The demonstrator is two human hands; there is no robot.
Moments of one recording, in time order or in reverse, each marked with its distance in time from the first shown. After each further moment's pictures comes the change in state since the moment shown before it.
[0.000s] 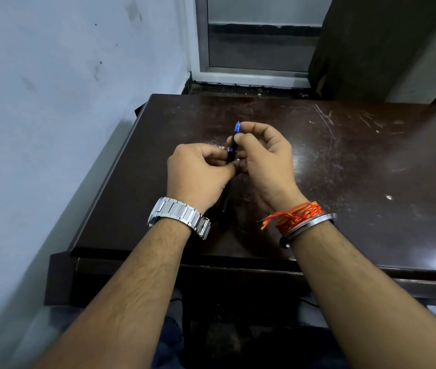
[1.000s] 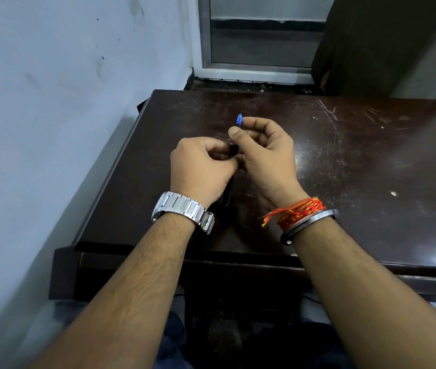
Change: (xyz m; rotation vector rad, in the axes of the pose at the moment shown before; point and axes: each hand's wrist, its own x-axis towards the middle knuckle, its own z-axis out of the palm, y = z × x) left_hand 0.002 -0.002 0.002 -0.003 0.019 0.018; right_hand -0.004 0.002 0.001 -0.059 -0.028 -0.053
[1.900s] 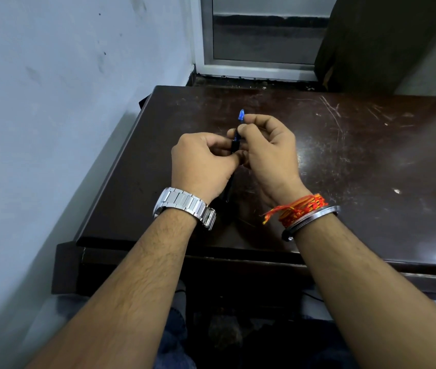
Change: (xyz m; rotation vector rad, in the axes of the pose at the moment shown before) left_hand 0.000 0.000 0.000 0.018 0.015 0.001; right_hand -0.002 -0.005 0.003 0.019 0.004 0.041
